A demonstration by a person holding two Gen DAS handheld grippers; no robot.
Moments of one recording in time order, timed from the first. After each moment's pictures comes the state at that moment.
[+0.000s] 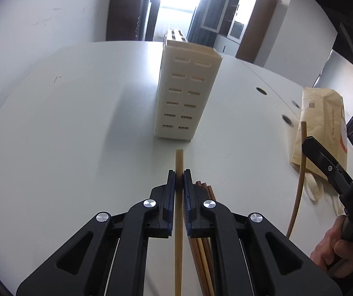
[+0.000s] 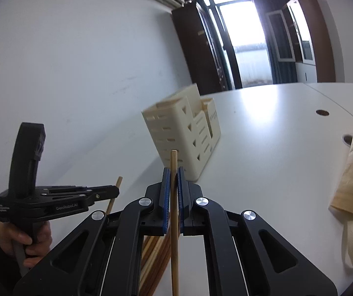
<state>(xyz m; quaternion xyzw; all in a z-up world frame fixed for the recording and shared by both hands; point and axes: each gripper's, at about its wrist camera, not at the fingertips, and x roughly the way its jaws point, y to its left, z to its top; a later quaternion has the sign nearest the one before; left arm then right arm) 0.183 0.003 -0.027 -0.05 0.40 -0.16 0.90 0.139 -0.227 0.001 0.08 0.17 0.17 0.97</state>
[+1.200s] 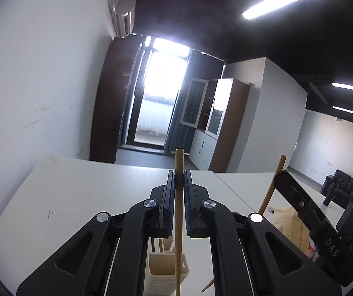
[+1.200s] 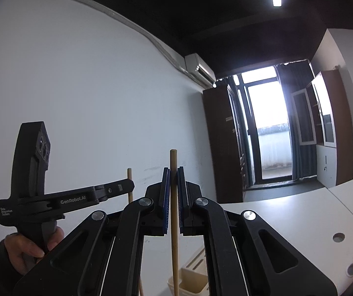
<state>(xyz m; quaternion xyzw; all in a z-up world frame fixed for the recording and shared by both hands) 0.271 -0.004 0.214 -0.09 0.12 -0.19 0.97 0.227 -0.220 0.185 0.05 -0.05 0.21 0.98</state>
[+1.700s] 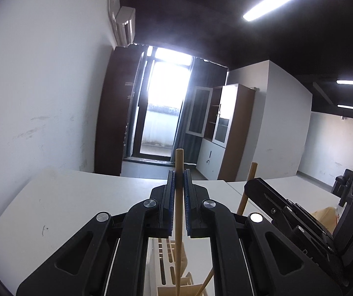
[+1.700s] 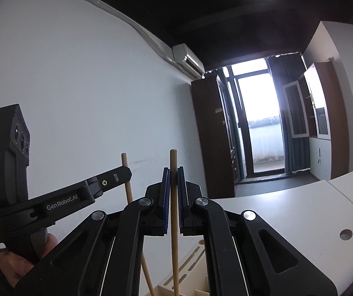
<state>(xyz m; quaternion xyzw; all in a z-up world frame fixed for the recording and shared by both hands) 0.324 -0.029 0.170 -0.08 0.09 -0.17 0.98 0.290 -0.212 0.138 0.04 -0.01 0.18 0.98</state>
